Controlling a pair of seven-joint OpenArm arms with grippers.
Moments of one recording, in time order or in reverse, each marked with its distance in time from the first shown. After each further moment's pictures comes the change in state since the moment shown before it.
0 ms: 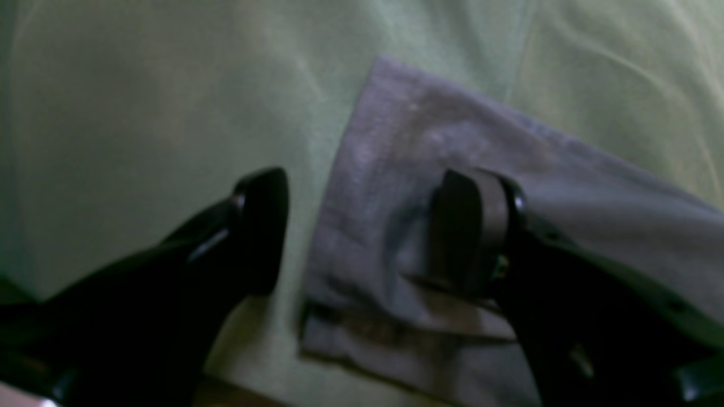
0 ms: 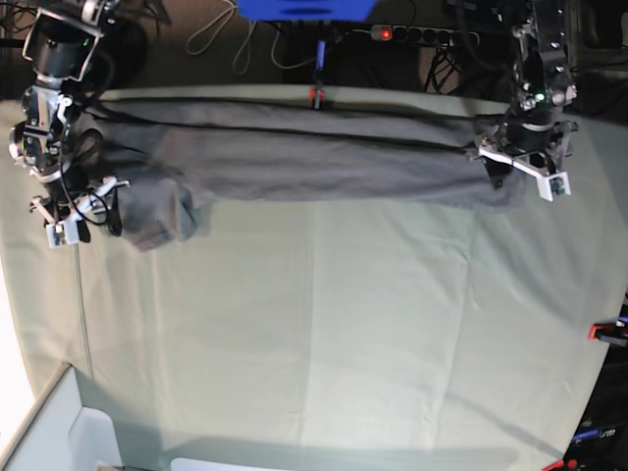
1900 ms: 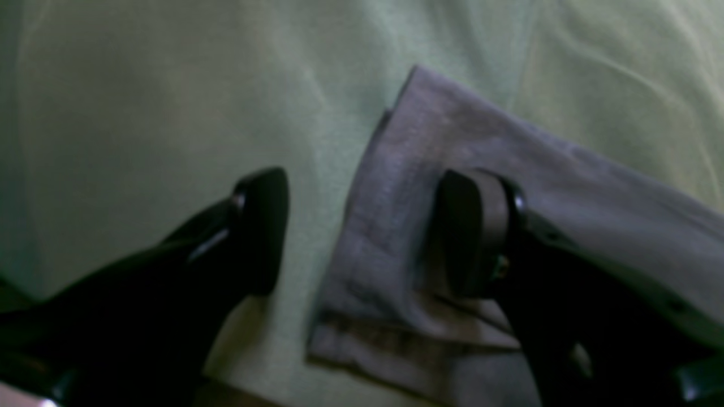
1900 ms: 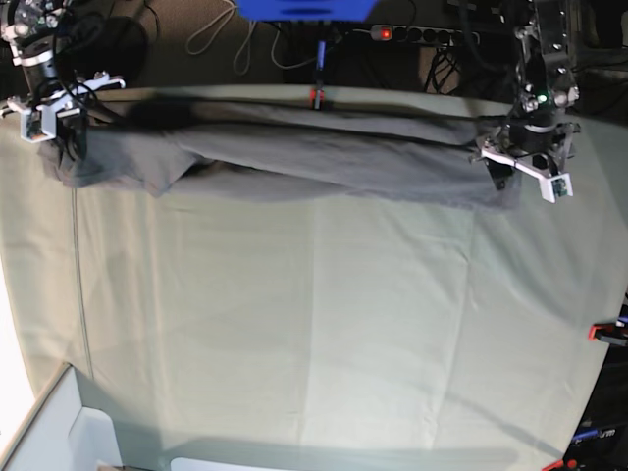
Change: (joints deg) left arm -0.3 -0.3 0.1 0.0 0.0 0.0 0.0; right arm -33.3 -12.7 8.5 41.0 10.5 0.1 -0.2
